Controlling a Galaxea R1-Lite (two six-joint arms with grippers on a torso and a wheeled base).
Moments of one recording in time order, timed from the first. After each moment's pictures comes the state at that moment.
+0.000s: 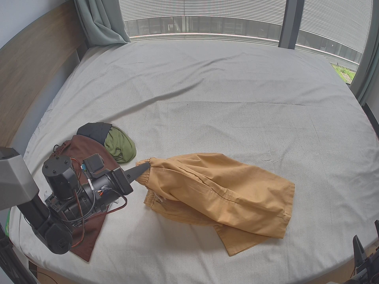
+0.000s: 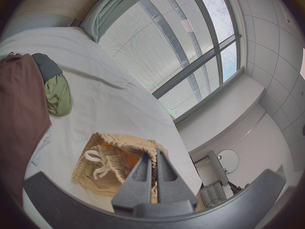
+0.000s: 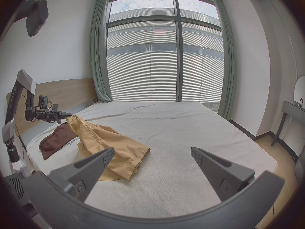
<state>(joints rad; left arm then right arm) -0.38 1.94 -0.35 -1.55 -0.35 -0.69 0.00 0.02 -0.02 0.00 0.02 -0.01</state>
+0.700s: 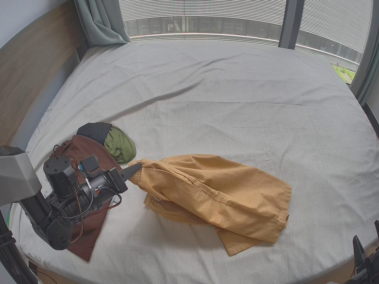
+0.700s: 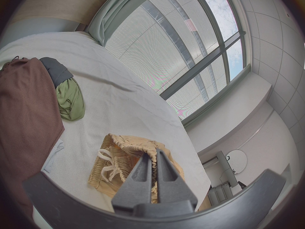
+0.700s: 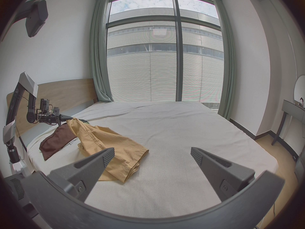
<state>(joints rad) -0.30 1.98 -0.35 -1.55 -0.35 -0.65 0.00 0.02 -0.02 0.00 0.03 0.00</state>
